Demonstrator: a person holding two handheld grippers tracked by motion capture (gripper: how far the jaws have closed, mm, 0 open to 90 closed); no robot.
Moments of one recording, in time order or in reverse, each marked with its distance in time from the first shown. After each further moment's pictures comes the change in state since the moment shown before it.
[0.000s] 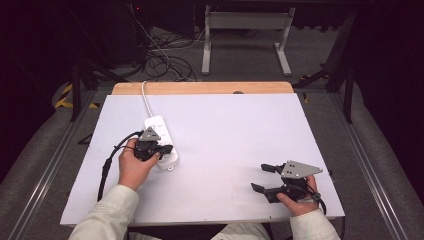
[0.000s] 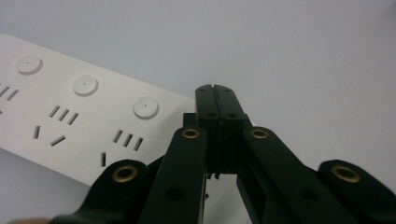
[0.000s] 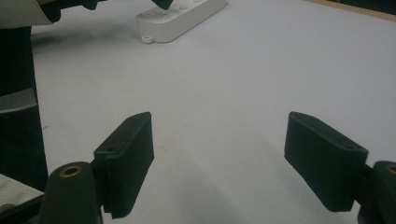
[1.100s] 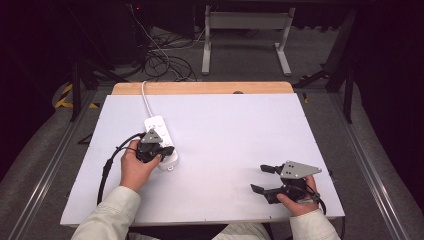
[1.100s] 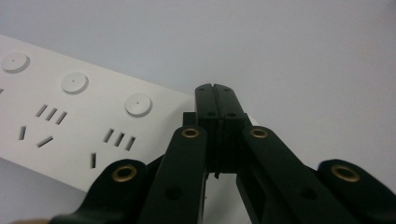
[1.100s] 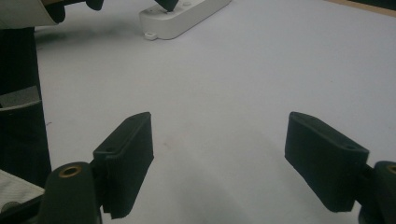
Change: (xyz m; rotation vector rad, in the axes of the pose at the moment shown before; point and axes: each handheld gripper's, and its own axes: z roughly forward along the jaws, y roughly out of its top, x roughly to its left) left arm -0.001 -0.004 0.005 -0.007 -0.009 0.009; right arm 0.001 -0.001 0.001 0.011 0.013 -0.007
